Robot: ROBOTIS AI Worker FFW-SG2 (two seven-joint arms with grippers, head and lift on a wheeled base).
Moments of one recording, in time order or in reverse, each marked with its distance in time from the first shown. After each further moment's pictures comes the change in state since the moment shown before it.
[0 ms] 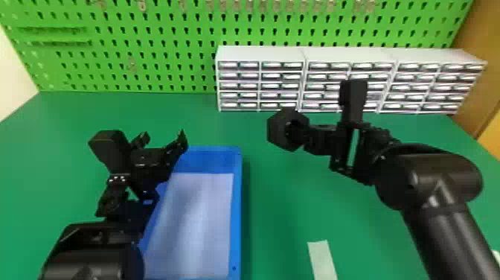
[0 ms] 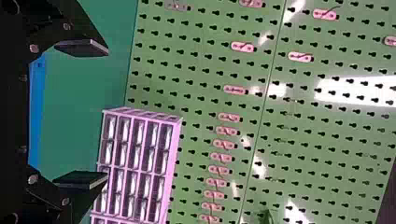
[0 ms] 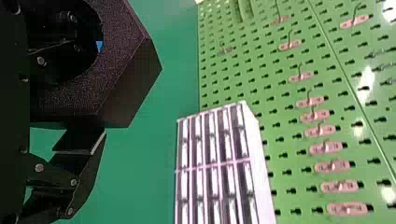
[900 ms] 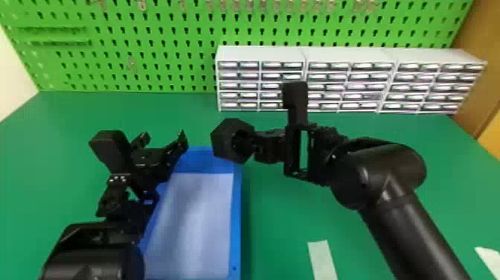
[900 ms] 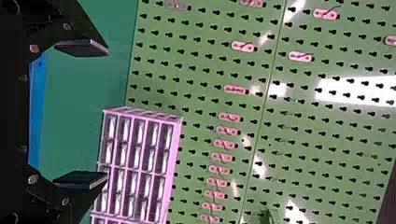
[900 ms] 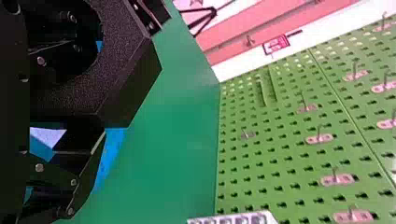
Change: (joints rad) left arm 0.000 0.000 0.000 0.001 0.000 0.000 0.000; right arm -0.062 0.050 0.193 0.045 -0.040 0.020 0.102
